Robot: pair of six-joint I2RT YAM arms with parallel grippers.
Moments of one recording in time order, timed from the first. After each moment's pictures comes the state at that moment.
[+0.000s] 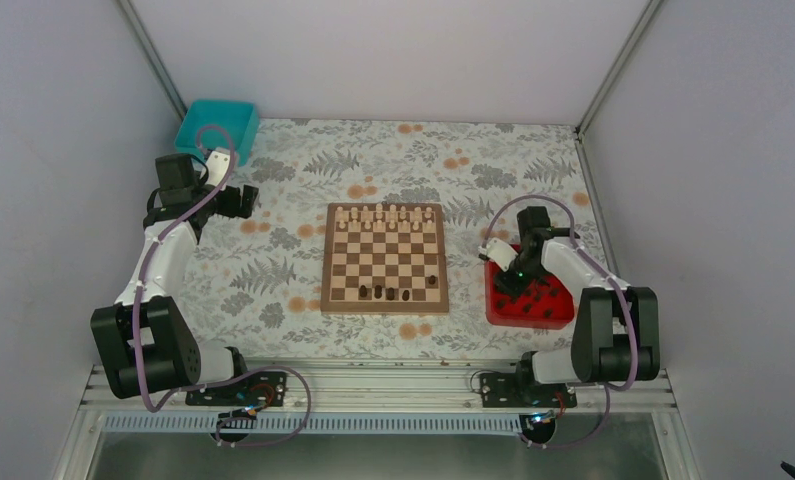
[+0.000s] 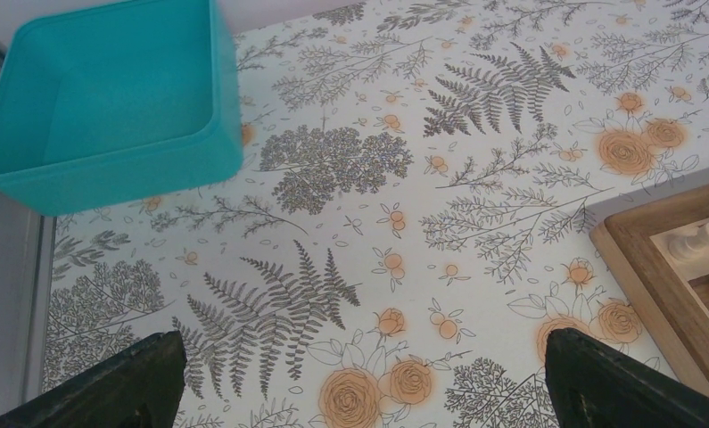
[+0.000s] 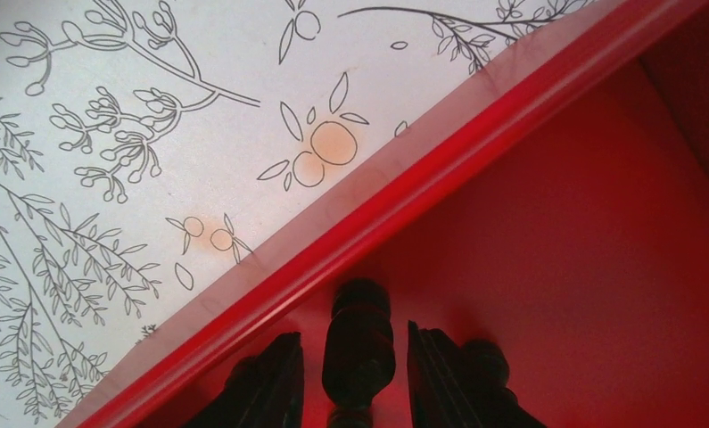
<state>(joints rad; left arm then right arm) 0.21 1.33 0.95 -0.31 0.35 0.33 0.04 1.39 0.76 -0.81 -0.14 -0.78</state>
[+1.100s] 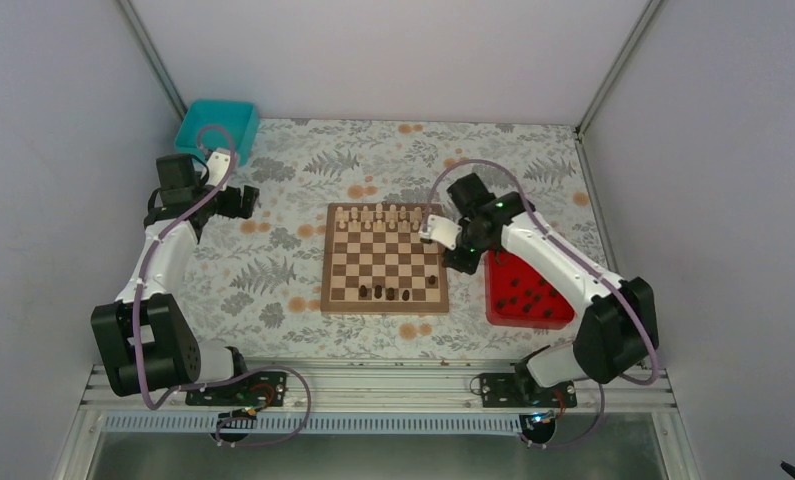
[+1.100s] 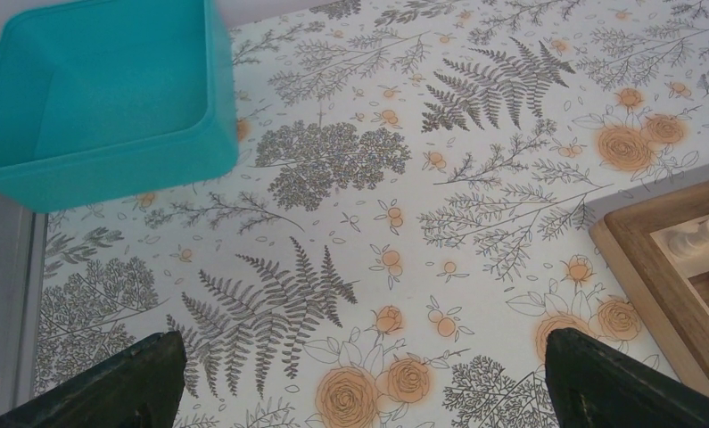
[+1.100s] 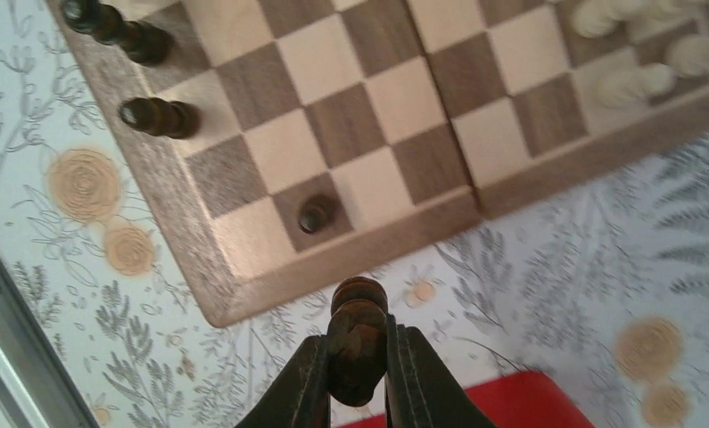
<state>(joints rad) 0.21 1.34 0.95 -0.31 0.35 0.33 0.49 1.42 1.16 -1.02 -0.15 -0.68</state>
